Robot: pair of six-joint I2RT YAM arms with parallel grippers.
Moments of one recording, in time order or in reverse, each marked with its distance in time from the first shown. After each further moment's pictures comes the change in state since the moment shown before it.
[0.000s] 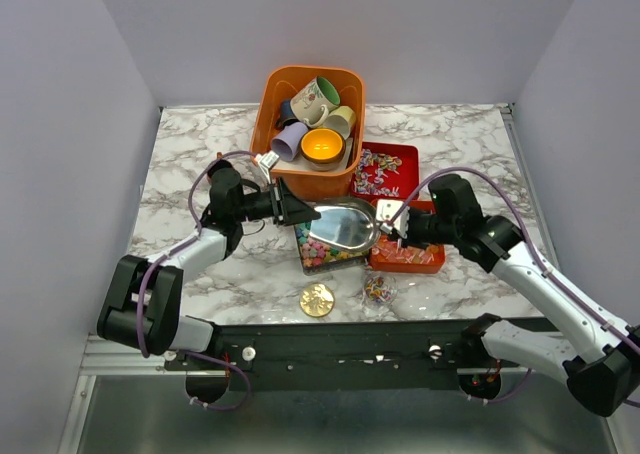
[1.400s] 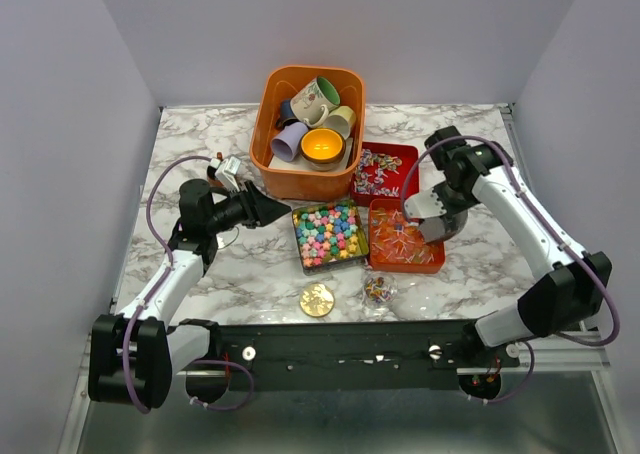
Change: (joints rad) left arm 0.179 -0.287 -0.072 -0.351 -0.231 0.395; right arm -0.246 0.458 0.525 -0.732 0.729 -0.813
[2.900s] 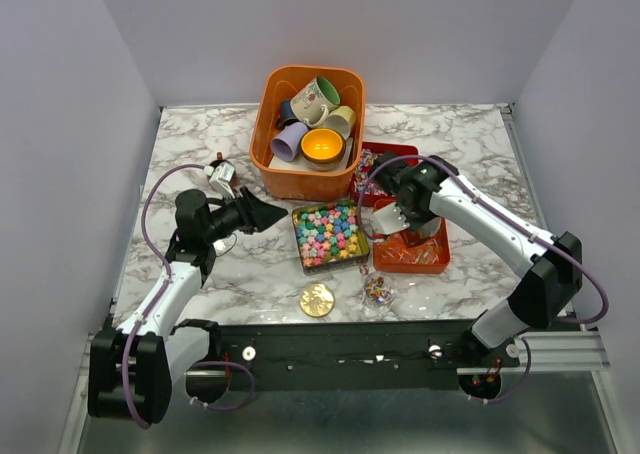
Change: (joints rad) left arm 0.013 -0.083 -0.077 0.044 -0.039 -0.027; right arm 0.362 0.114 0.006 -0.017 0.213 0.294
